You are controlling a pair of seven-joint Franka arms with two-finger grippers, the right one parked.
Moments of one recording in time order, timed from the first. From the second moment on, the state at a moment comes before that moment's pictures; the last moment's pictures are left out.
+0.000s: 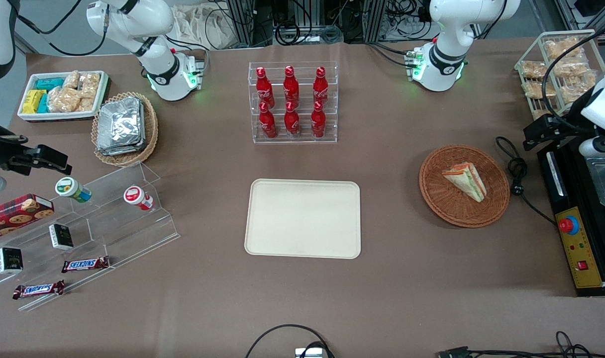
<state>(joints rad) 0.01 -0.04 -0.03 -1.64 0.01 1.61 -0.01</state>
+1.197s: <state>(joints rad) 0.01 -0.17 -0.03 -2.18 0.01 1.98 -0.38</state>
